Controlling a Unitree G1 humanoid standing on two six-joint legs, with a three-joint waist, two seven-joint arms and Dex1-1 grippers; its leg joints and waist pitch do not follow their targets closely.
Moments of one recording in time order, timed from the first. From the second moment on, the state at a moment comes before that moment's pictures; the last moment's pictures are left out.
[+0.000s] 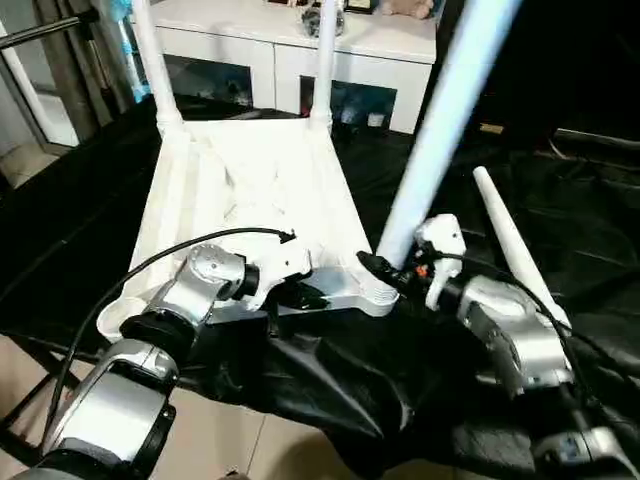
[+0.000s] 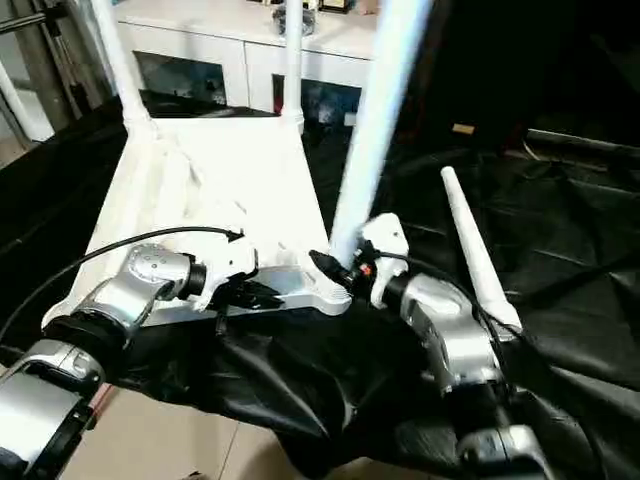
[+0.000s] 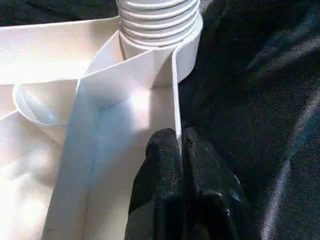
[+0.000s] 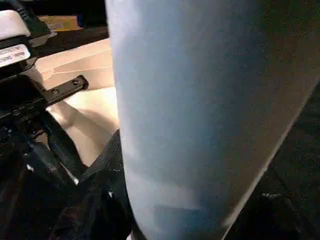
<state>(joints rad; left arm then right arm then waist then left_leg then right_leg) -0.75 0.31 -0.32 0.94 0.08 -0.14 -1.20 -0.43 -0.26 0.11 0.42 0.23 0.14 0.78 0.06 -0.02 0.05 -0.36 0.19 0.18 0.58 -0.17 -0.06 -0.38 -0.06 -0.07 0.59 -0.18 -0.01</state>
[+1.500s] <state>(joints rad) -0.76 0.12 -0.26 0.73 0.13 0.37 -0.74 -0.77 -0.09 0.00 0.93 0.14 0.03 0.28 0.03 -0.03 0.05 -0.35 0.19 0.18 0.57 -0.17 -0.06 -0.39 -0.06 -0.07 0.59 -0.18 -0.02</state>
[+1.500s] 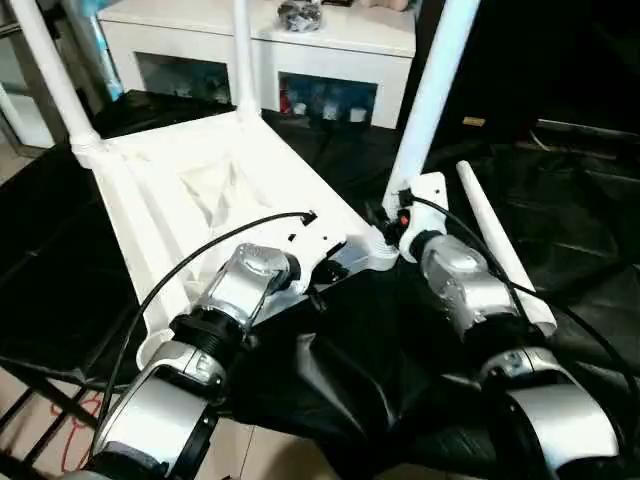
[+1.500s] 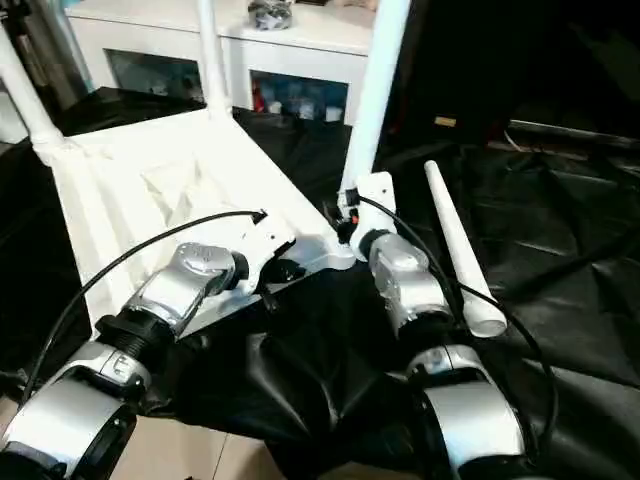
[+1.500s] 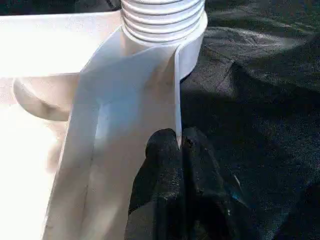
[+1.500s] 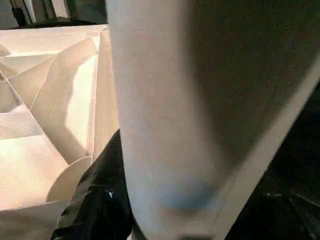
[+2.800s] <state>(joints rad) -0.63 0.34 -0.30 0.54 0.04 0.17 -1.20 -0.50 -0.30 0.12 0.53 0.20 0.21 0.95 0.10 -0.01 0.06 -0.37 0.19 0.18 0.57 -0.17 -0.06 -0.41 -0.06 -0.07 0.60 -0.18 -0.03</state>
